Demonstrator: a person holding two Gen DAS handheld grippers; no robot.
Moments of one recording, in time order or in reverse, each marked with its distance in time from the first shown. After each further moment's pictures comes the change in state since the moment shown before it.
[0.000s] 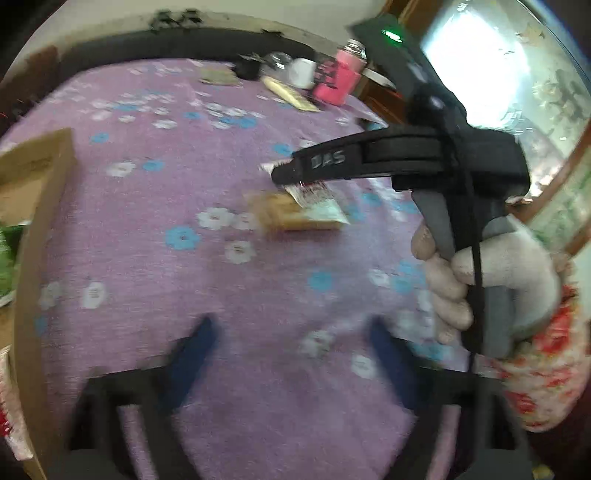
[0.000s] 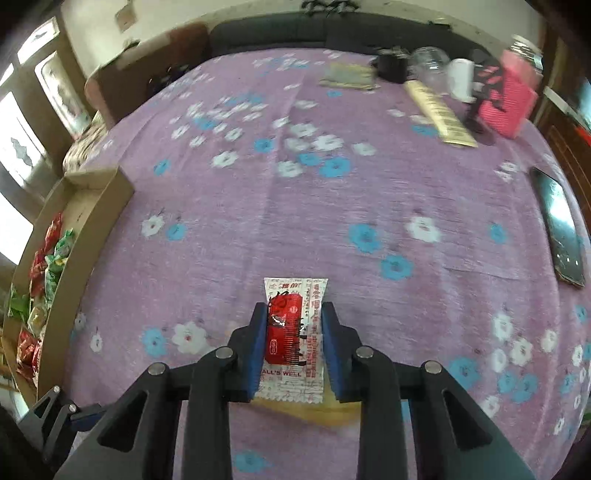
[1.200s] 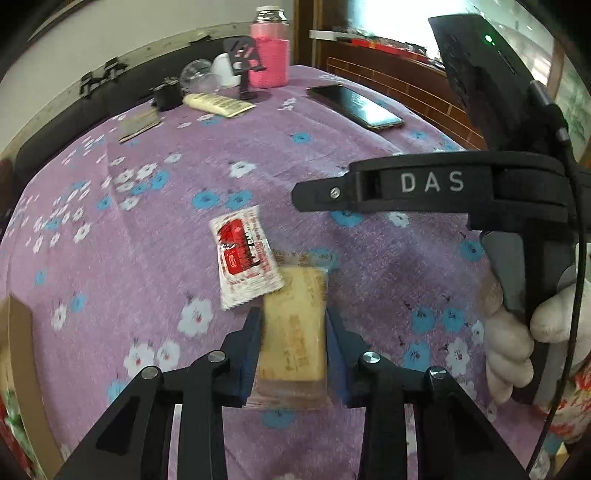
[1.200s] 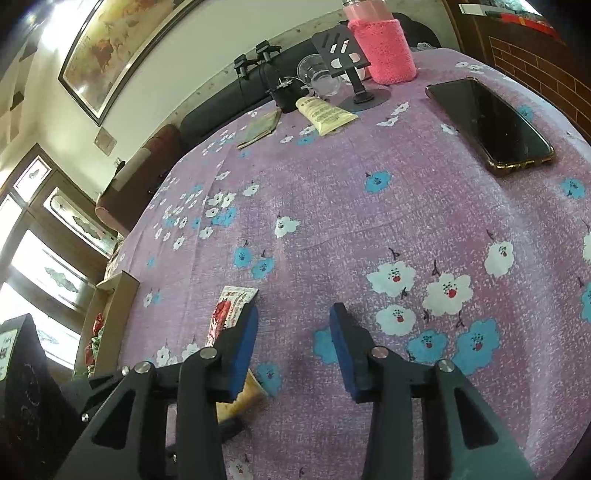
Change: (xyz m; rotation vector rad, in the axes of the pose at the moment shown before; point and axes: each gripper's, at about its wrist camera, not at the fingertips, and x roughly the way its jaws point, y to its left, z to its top) left arm 0.084 -0.070 0.057 0.348 0.055 0.212; right arm -0.014 -0.114 -0.042 0.337 -0.180 0.221
